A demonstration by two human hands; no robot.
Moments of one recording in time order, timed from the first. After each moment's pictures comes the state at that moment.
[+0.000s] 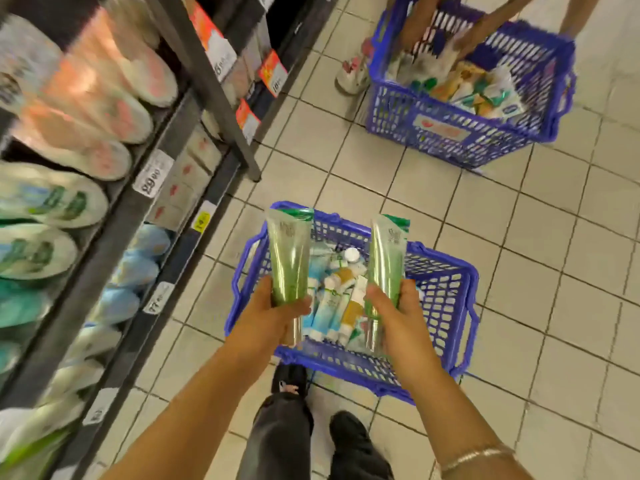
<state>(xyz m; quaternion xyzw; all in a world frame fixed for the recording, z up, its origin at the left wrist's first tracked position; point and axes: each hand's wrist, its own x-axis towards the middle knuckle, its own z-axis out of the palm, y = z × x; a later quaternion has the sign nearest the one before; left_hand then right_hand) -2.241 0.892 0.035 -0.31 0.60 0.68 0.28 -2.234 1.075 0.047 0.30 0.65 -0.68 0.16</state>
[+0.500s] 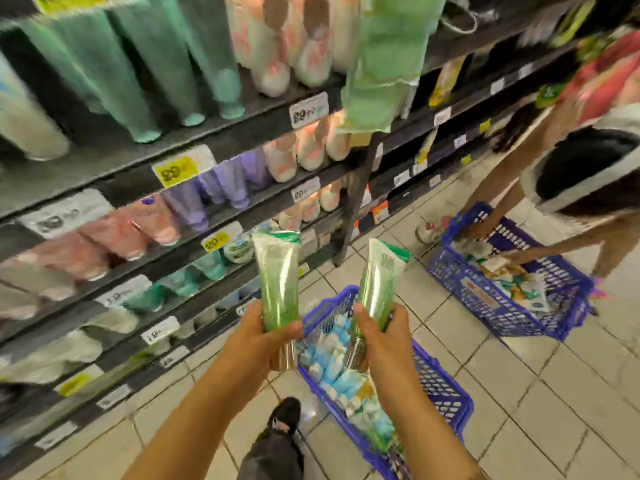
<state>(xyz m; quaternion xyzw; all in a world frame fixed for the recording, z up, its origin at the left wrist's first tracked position) -2.128 0.827 0.294 -0.33 0.53 0.78 0.02 -2.208 0.979 0.286 0.08 0.74 -0.64 0.20</state>
